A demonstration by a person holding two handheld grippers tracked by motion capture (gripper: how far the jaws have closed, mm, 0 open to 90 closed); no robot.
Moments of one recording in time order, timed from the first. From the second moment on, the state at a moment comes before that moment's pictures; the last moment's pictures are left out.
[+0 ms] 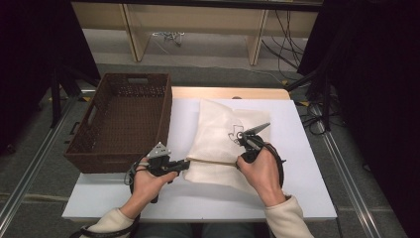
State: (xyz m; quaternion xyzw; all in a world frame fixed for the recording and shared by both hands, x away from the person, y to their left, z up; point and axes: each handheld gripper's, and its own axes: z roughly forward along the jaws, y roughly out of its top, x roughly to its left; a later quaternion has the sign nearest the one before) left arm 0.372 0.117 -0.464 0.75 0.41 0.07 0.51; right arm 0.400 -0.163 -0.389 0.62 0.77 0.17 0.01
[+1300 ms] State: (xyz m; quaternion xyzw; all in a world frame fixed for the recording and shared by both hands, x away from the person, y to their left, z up) left arm 0.368 0.117 -0.463 0.75 0.41 0.07 0.51; right arm 0.393 -0.174 -0.387 0.64 0.75 0.17 0.02
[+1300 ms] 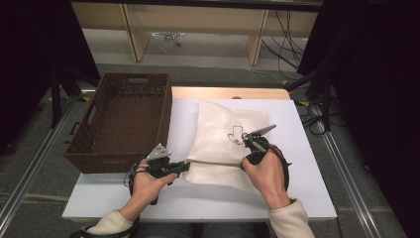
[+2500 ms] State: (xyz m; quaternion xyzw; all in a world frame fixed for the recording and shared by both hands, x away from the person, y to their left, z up) left arm 0.367 0.118 -0.463 0.75 0.41 0.07 0.51; right arm 0.392 -0.183 -0.388 0.64 0.75 0.17 0.03
